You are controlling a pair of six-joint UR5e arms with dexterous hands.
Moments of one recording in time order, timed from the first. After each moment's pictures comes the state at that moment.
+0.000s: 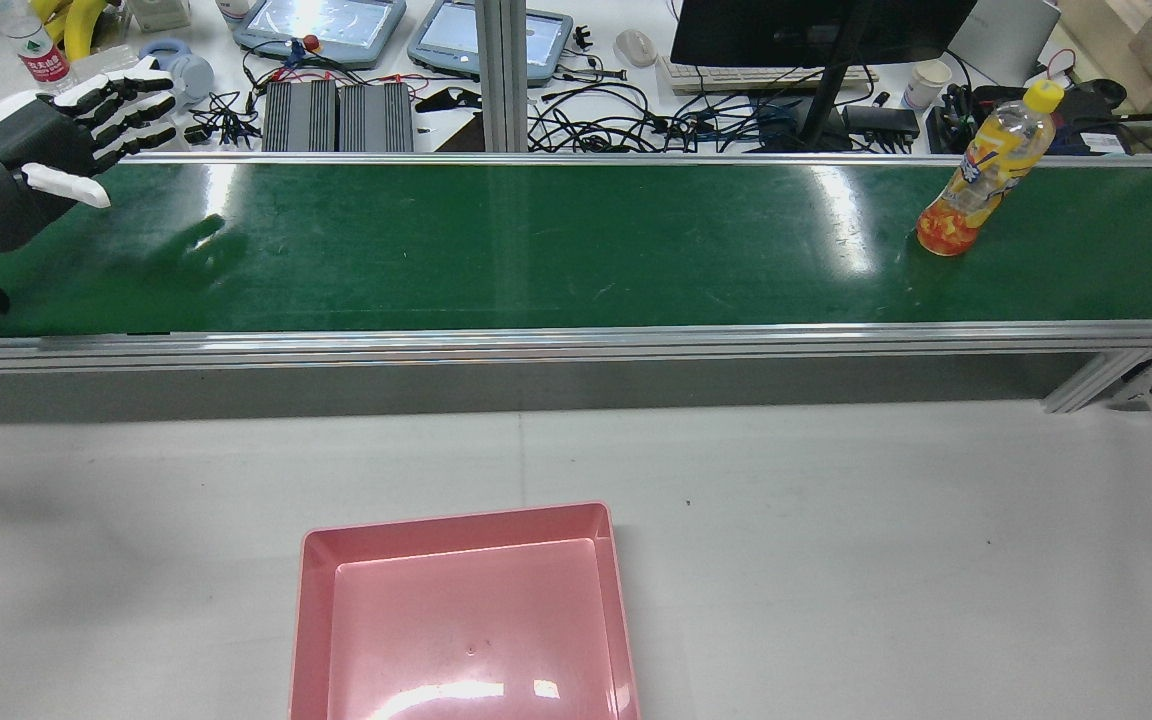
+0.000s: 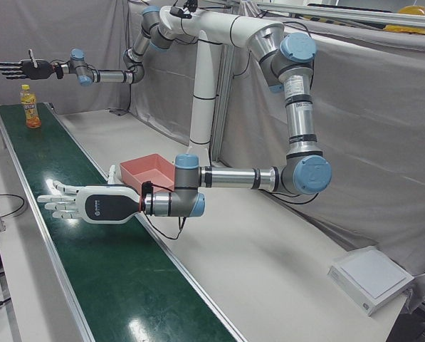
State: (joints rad) left arm -1.05 -1.88 -1.66 0.00 1.45 0.34; right arm 1.59 -1.57 1.65 -3.27 -1.58 -0.10
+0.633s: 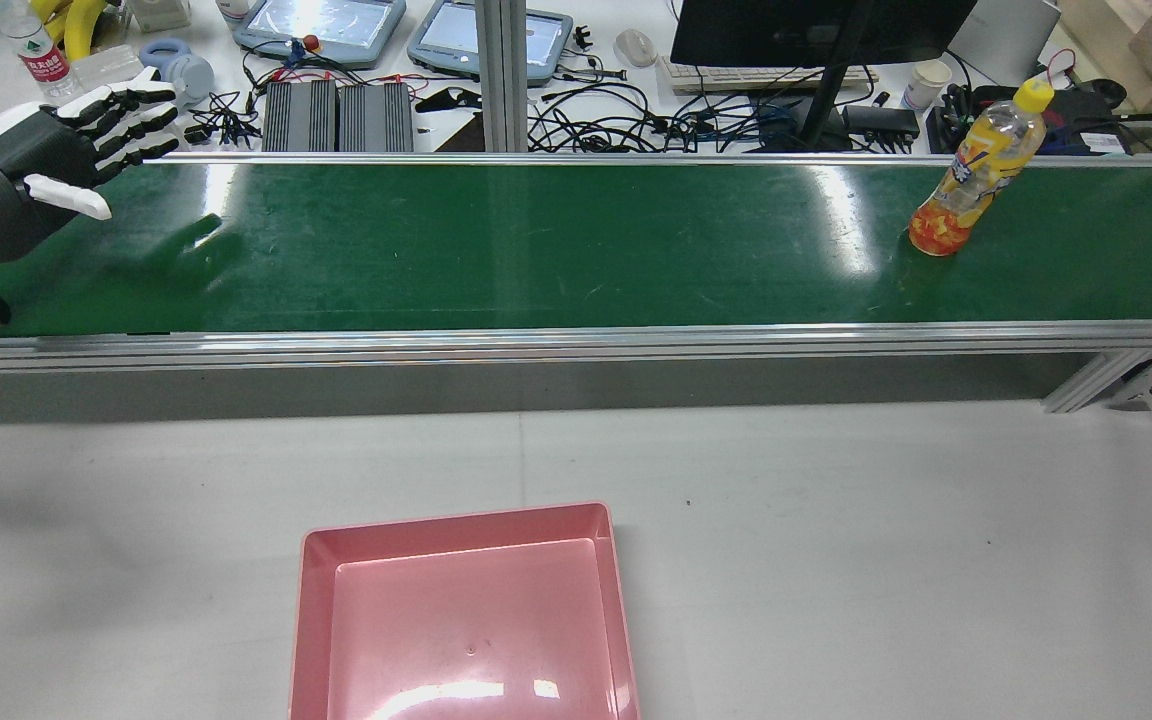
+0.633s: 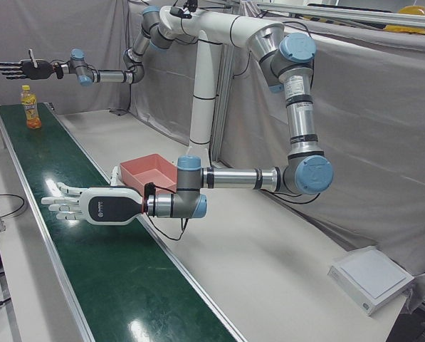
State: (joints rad) left arm -1.04 -1.87 -1.66 -0.01 1.45 0.35; right arm 1.59 -1.57 1.65 -3.27 -1.58 -0.10
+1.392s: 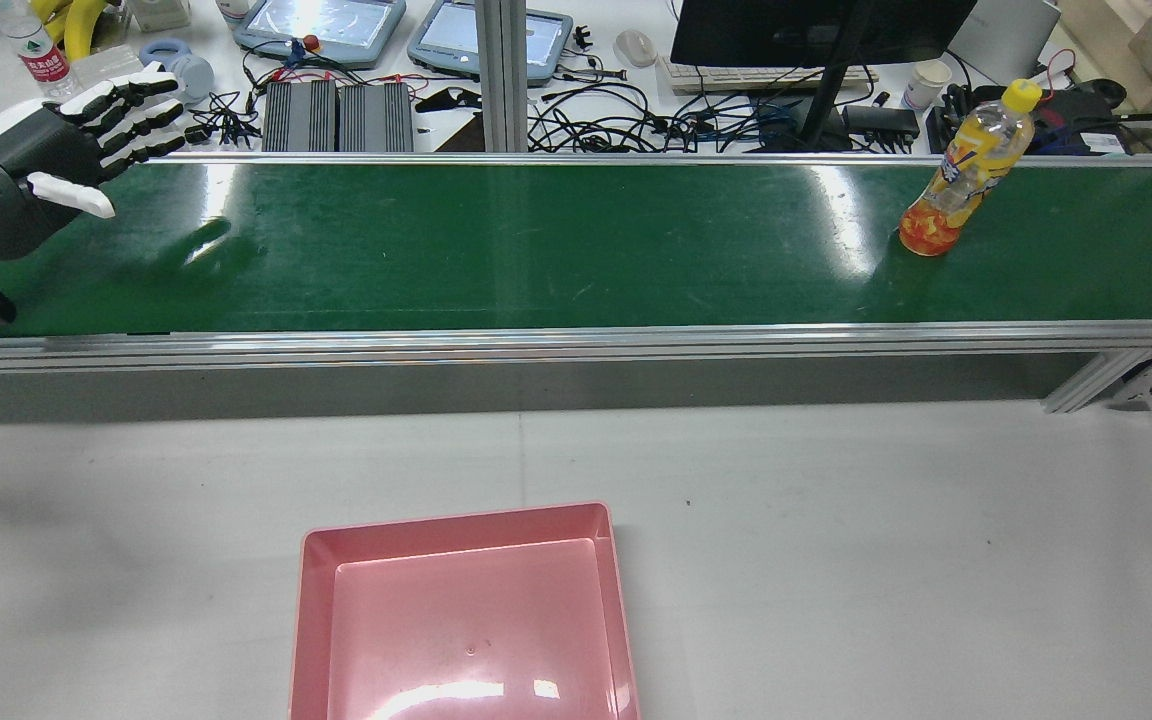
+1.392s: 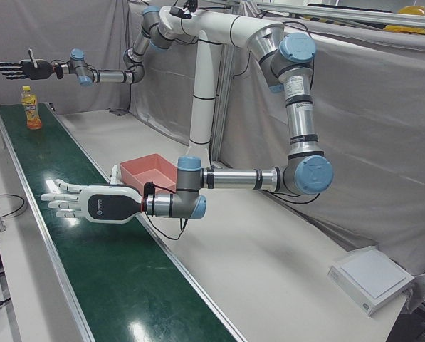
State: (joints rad) left arm -1.04 -1.87 -1.66 -0.05 1.45 0.35; right arm 1.59 -1.57 1.65 -3.27 -1.58 -0.10
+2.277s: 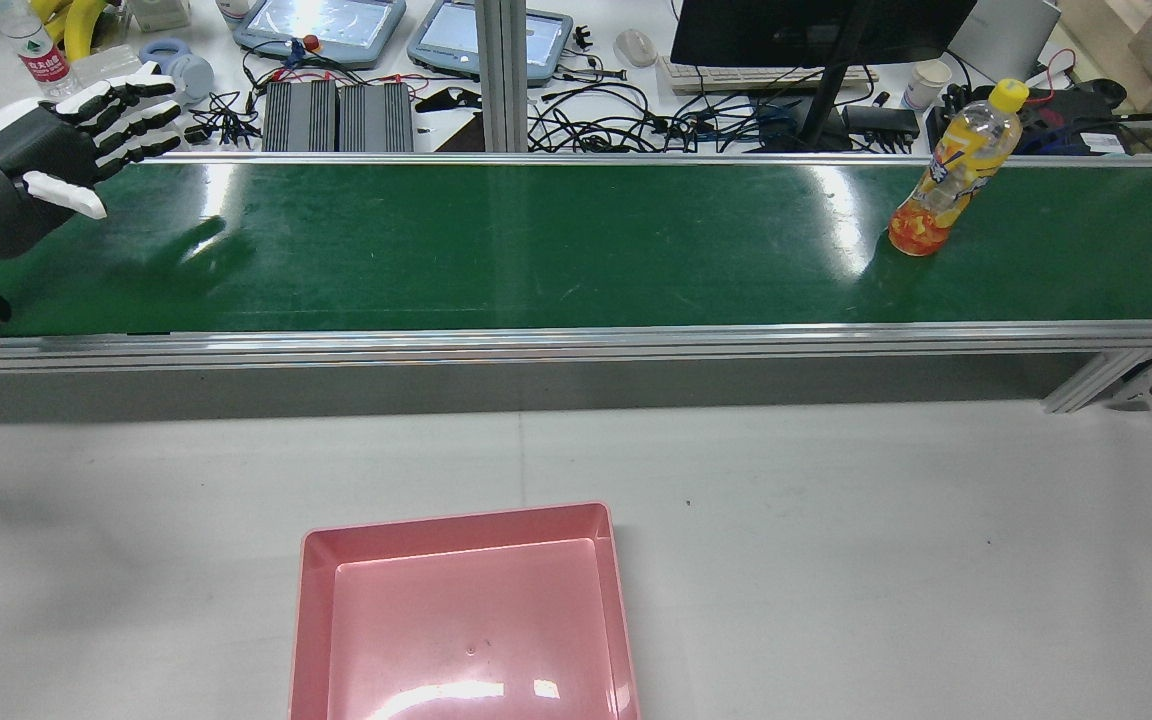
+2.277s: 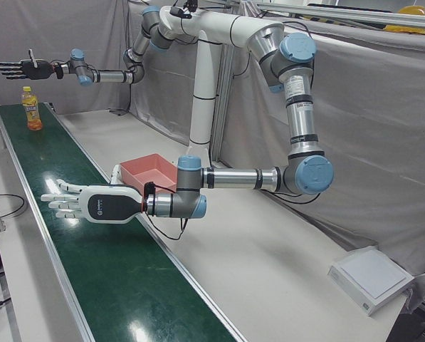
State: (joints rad) left arm -1.04 -1.87 -1.66 -0.03 1.45 0.35; right arm 1.59 -1.57 1.65 -3.27 -1.58 -0.10
